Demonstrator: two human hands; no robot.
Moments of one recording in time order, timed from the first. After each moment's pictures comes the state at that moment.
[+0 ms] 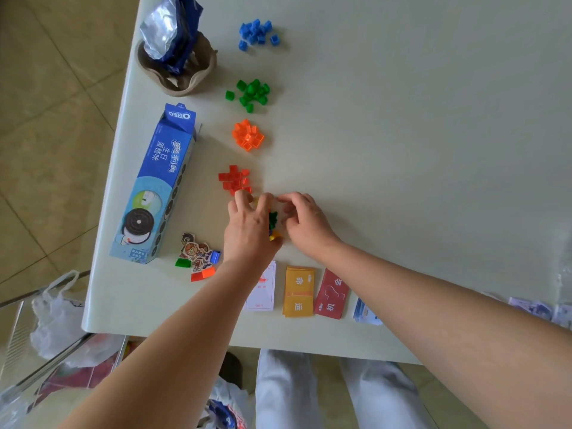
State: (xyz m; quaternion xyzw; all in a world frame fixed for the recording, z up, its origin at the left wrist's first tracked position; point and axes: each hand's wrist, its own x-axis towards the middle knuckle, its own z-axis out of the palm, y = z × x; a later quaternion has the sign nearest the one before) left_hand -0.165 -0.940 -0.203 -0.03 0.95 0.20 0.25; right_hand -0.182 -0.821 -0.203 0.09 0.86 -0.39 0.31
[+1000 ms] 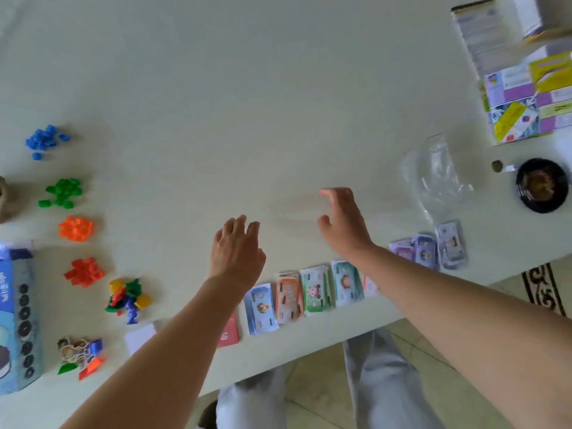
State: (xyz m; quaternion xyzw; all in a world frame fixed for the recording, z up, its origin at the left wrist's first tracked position) left_hand -0.168 -0.714 -0.158 0.25 0.92 0.04 0.31; right_hand -0.111 -0.519 -0.169 0.27 0.90 -0.32 0.11
